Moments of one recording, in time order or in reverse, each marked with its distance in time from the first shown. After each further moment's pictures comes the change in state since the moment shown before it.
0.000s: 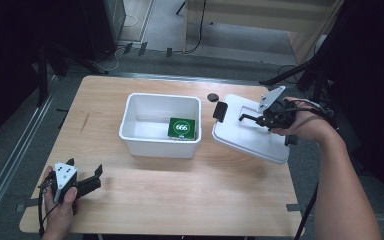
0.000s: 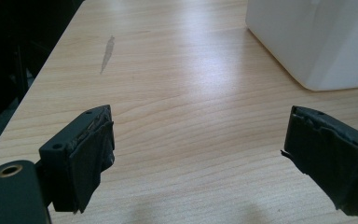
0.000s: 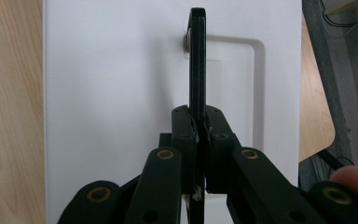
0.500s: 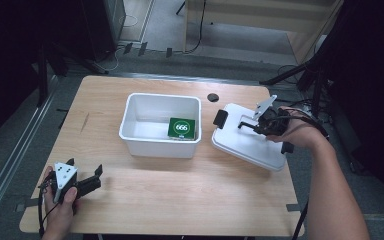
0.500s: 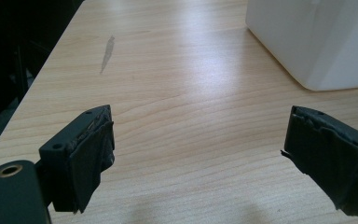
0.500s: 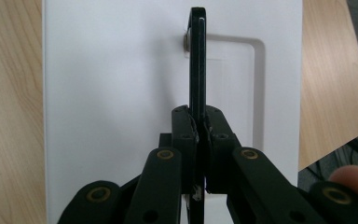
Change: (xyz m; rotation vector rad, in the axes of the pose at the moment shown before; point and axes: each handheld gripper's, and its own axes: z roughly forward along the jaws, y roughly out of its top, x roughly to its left) left arm 0.000 0.000 0.000 0.000 -0.001 0.000; right arm 0.007 -0.013 0.037 0.060 0.025 0.064
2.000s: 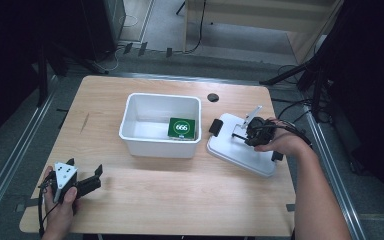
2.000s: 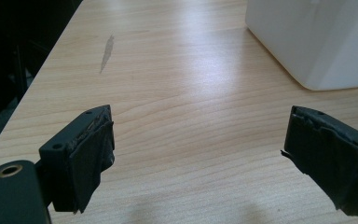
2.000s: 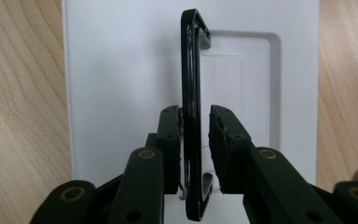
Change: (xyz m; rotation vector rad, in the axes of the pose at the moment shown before) left arm 0.000 0.000 0.000 0.004 -0.003 0.001; right arm 0.016 -0.002 0.057 0.075 0.067 0.100
